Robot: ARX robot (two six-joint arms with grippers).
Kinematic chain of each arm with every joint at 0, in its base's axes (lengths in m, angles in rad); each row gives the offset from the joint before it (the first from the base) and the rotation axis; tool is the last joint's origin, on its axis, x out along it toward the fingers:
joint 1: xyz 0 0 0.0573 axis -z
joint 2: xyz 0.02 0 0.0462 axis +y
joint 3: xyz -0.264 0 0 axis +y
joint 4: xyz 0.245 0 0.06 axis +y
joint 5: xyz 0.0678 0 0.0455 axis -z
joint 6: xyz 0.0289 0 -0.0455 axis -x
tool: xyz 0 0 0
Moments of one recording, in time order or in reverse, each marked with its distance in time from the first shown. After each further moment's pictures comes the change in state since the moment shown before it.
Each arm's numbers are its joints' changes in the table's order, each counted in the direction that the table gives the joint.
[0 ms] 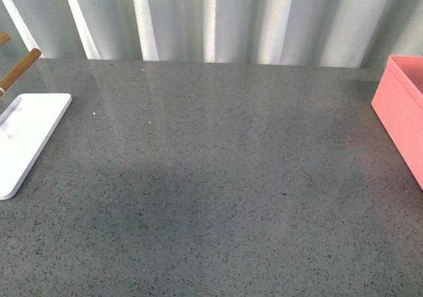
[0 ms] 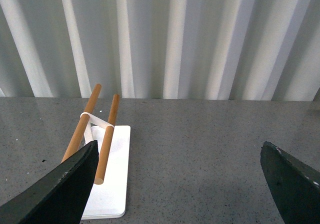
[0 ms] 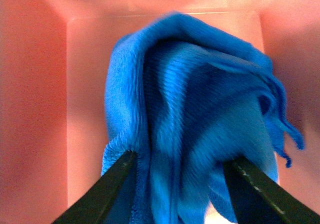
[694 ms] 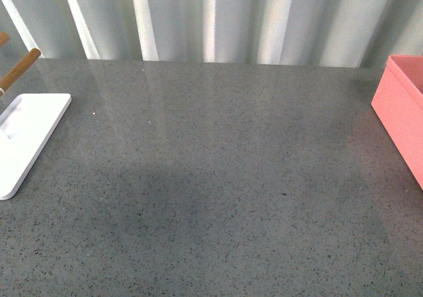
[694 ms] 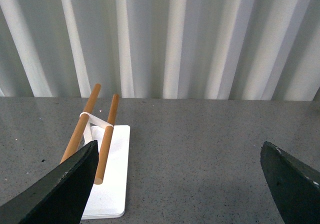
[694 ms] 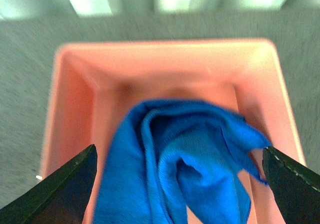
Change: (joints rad) left arm 0.000 0.000 0.000 0.000 0.000 0.000; right arm -0.007 -0.140 0.011 -0.085 -0.068 -0.021
